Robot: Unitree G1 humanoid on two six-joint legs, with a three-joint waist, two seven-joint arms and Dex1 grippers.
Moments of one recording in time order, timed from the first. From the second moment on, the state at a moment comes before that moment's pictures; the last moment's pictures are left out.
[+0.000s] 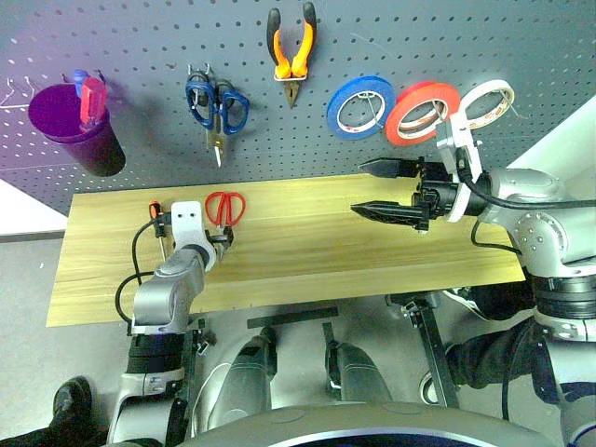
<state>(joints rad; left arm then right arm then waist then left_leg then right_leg) -0.39 0.20 0.14 0.00 -0.24 0.76 0.07 -0.67 -0.73 -0.03 -0.09 0.64 0.67 1.16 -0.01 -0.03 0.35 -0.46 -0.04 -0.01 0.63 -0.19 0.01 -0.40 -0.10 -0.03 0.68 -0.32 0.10</state>
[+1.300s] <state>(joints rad) -0.53 0.14 0.09 0.38 -0.08 0.51 0.04 -0.56 -0.71 -0.08 -0.15 0.68 0.49 1.25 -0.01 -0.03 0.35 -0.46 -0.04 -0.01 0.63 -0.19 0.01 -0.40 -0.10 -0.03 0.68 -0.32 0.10</state>
